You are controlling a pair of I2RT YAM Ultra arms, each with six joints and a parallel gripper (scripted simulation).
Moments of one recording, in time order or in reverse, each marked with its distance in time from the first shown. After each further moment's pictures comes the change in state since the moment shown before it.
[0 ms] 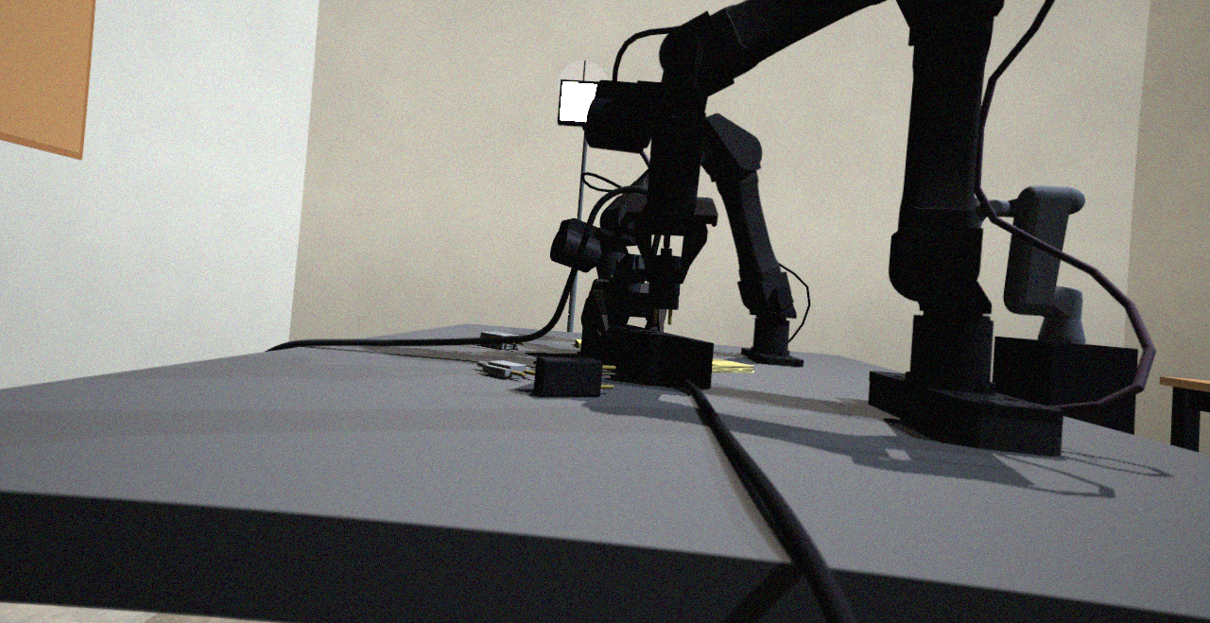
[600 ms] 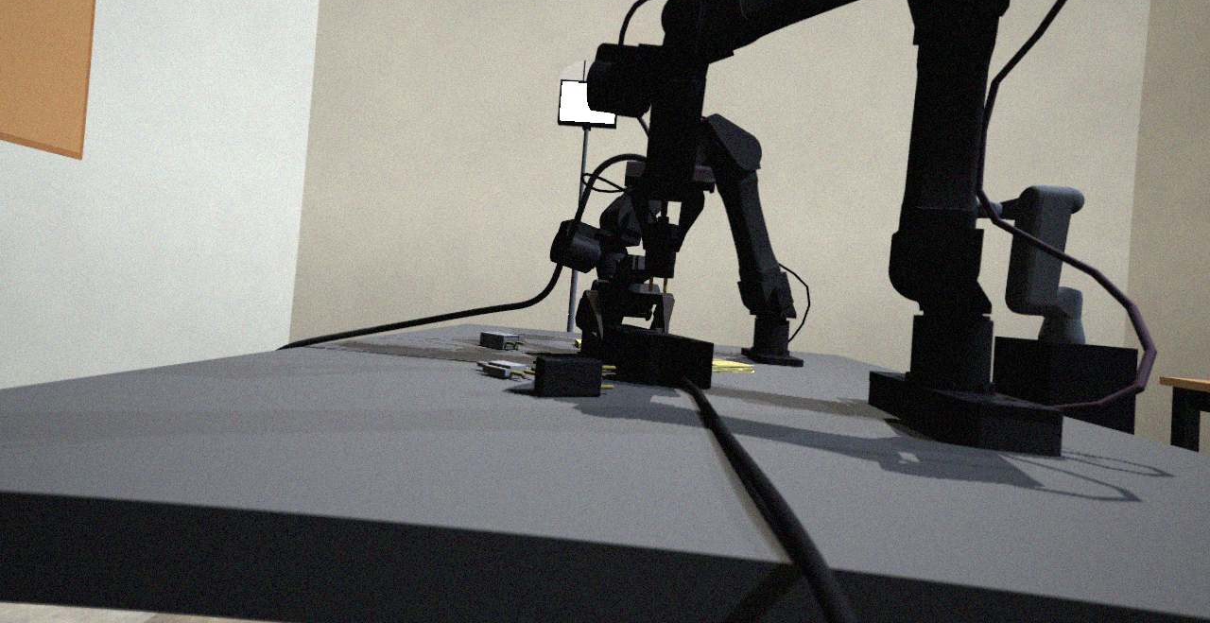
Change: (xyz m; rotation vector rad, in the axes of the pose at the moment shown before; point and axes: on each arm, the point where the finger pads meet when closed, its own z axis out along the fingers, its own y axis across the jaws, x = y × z) left arm -0.020 0.006 -0.034 -0.025 -0.008 0.013; right arm 0.001 0.000 0.000 0.000 -0.002 0.001
